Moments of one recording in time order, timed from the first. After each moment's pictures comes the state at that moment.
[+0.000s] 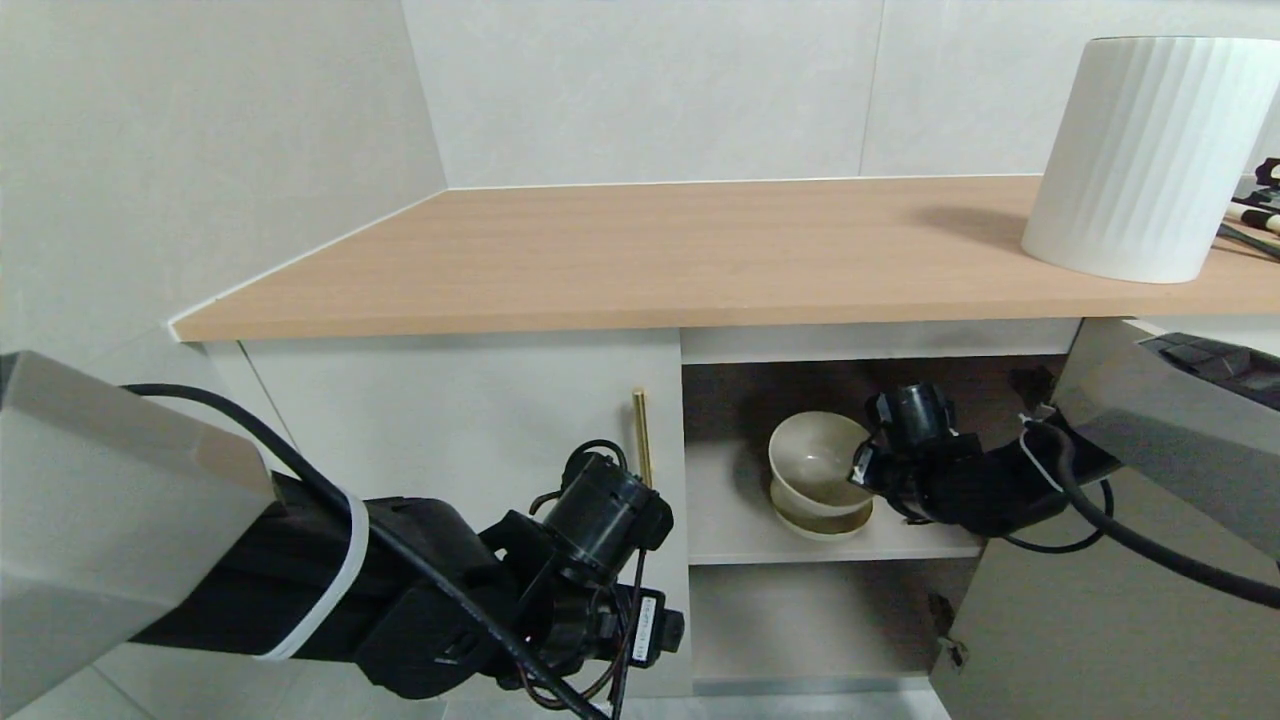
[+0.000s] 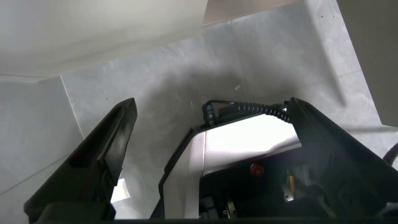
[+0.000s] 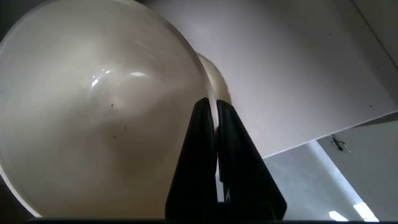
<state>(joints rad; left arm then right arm) -0.75 1.97 -0.94 0.00 0.21 -0.48 0.34 2.30 -1.20 -0.41 -0.38 0.66</state>
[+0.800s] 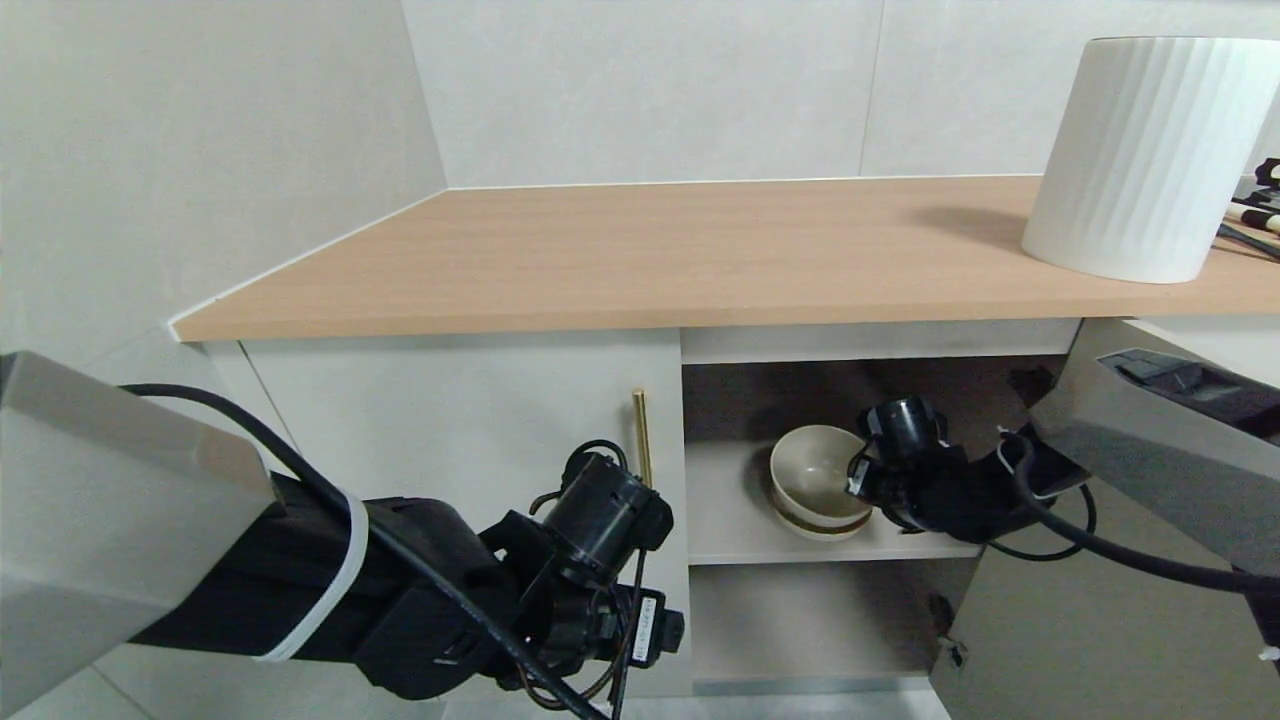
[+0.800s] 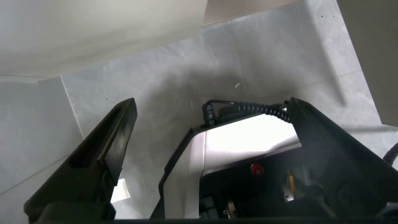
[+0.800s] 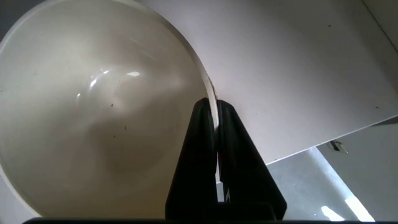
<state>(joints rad) -0.75 1.97 -0.94 0.00 0.21 -0.48 0.34 2.37 -1.24 -0.41 -0.40 0.66</state>
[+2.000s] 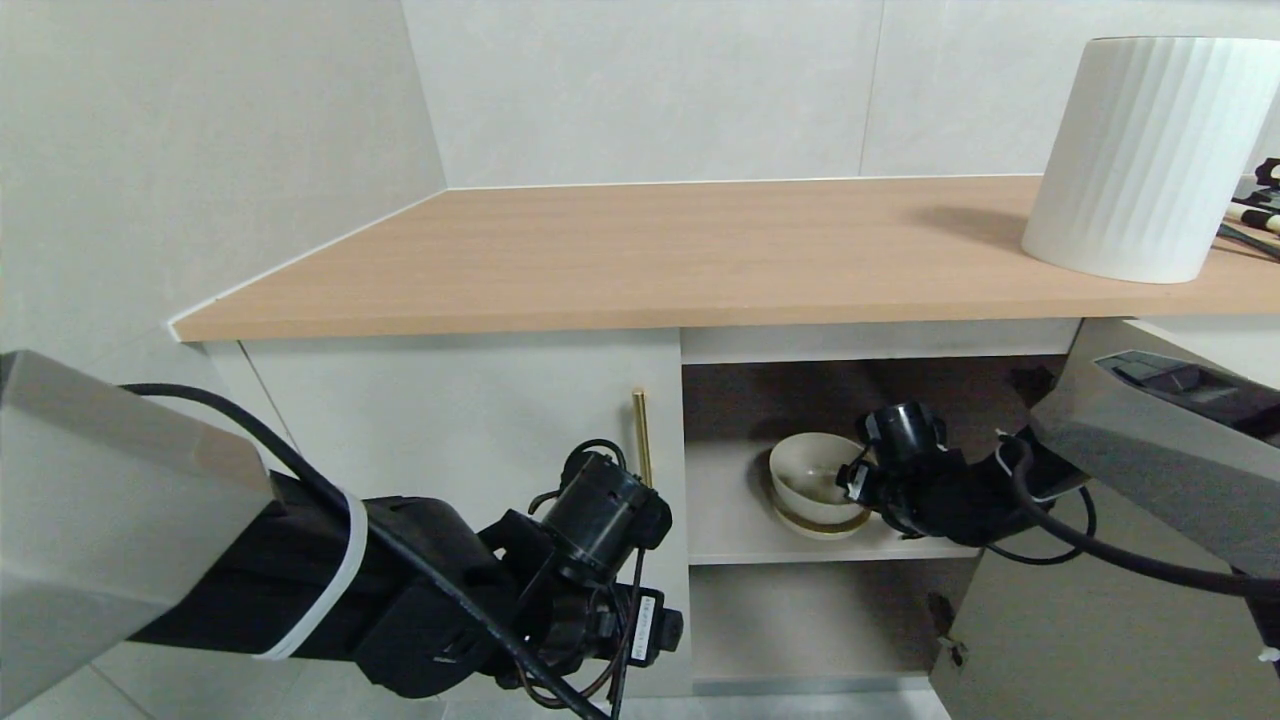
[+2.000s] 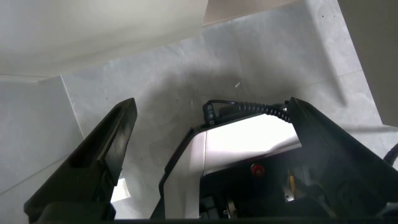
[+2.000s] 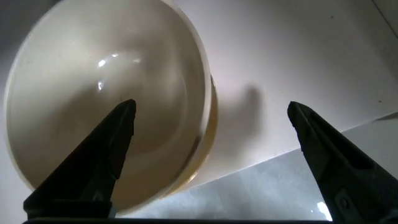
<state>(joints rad) -0.74 1.97 -0.94 0.00 0.21 -0.48 0.34 2.37 -1.22 -0.39 -0.40 0.66</state>
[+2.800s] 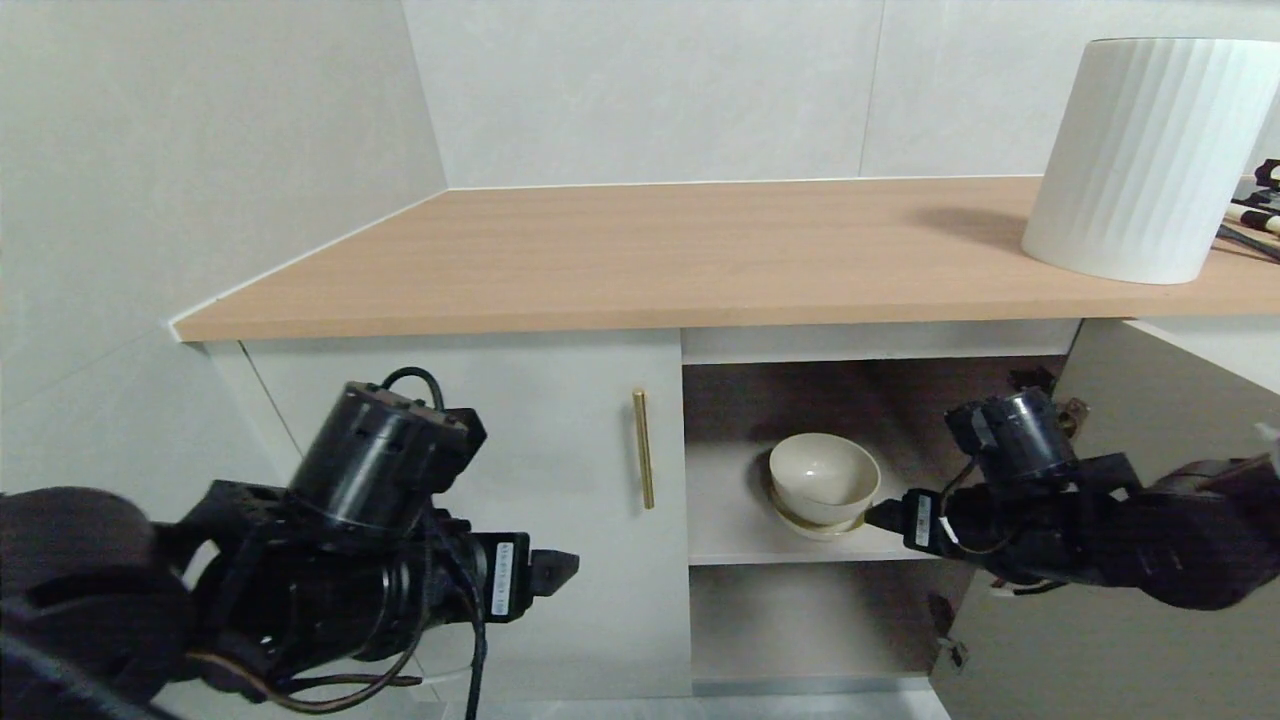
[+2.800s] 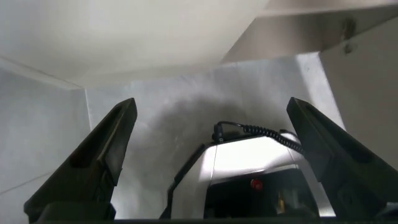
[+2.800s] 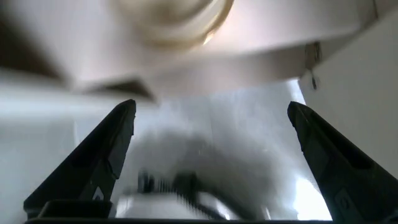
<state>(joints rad) -0.60 1.56 -0.77 0.02 0.22 -0.45 0.43 1.82 -0.78 -0.25 -0.20 0.54</state>
